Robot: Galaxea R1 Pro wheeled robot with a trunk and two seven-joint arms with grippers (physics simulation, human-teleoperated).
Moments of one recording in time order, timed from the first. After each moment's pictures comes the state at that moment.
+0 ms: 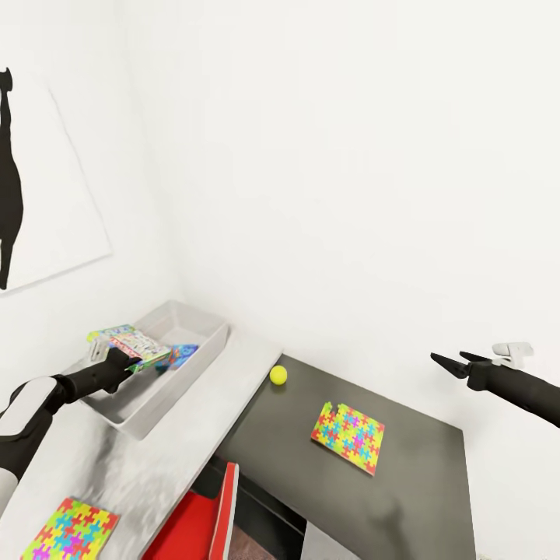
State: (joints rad) left arm -0.69 0.43 0.06 -0.88 1.48 0.67 0.13; right arm -0.47 -0.20 -0.64 -1.62 0.17 0.79 1.12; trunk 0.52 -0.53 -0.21
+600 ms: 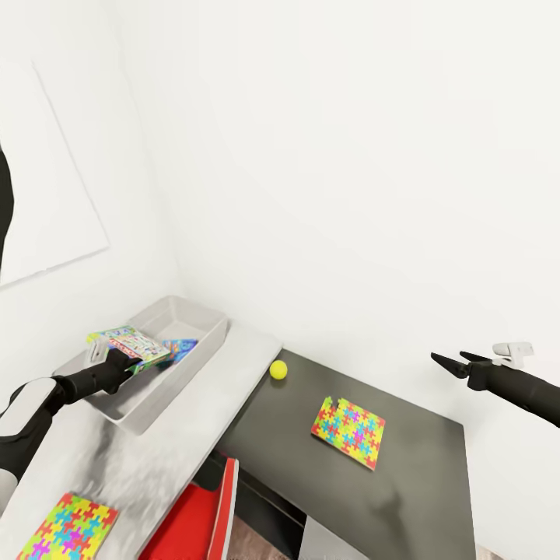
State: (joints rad) left arm -0.68 0.43 0.05 -0.87 1.51 0.67 0.14; right arm -0.47 -0.20 -0.64 -1.62 0.17 0.79 1.12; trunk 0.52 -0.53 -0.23
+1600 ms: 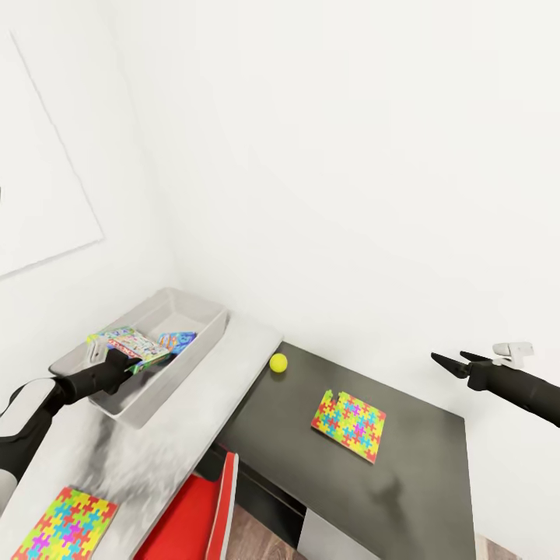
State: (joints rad) left arm -0.68 0.43 0.06 -0.87 1.52 0.67 0.14; right arm -0.47 -0.20 -0.64 -1.62 0.17 0.79 1.12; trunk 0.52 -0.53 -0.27
